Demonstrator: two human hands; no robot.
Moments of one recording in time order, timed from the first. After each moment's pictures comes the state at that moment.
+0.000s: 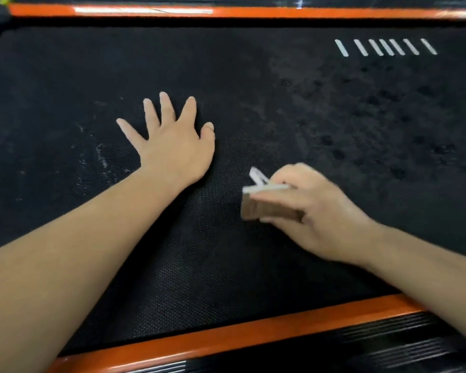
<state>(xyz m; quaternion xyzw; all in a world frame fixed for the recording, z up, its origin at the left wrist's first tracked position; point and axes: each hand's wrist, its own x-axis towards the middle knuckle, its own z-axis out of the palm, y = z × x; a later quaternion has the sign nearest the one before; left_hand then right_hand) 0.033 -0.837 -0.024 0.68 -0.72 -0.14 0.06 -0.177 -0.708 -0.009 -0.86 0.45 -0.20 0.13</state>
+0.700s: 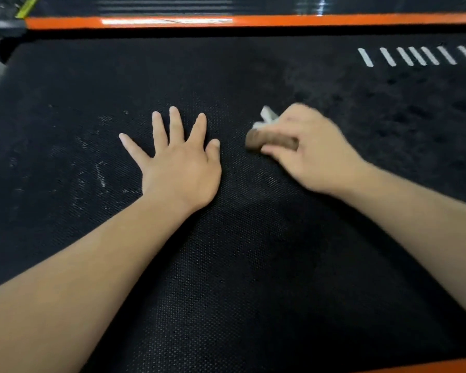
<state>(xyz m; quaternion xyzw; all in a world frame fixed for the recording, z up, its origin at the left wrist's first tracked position) 0.025 -0.840 -0.035 0.68 -0.72 -0.09 0.03 -0.195 -0.829 -0.014 -0.82 0.53 -0.21 0.08</state>
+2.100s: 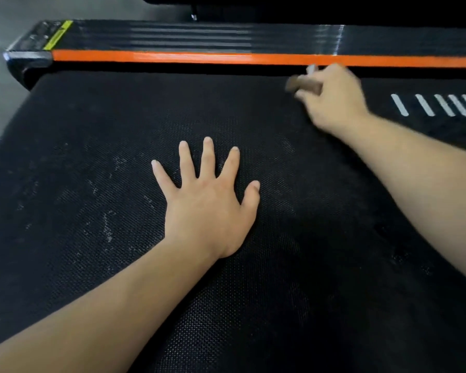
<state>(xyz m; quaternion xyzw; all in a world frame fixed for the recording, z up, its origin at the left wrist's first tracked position) 0.012 -0.866 -0.038 0.66 -0.75 -0.06 0.02 -0.224 -1.016 -0.008 -0.71 0.67 -0.22 -0.01</state>
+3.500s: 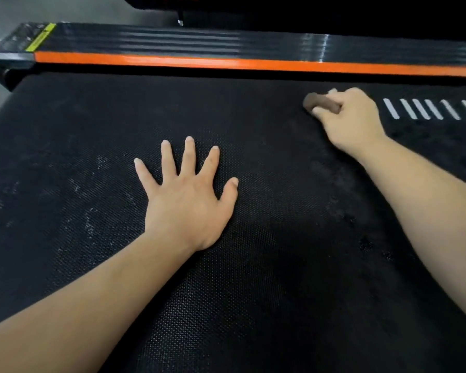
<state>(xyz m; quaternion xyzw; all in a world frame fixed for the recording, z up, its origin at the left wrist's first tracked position) 0.012 -0.866 -0.038 0.66 -0.75 -0.06 0.02 -0.278 -0.968 -0.007 -0.68 0.69 -0.25 0.02</state>
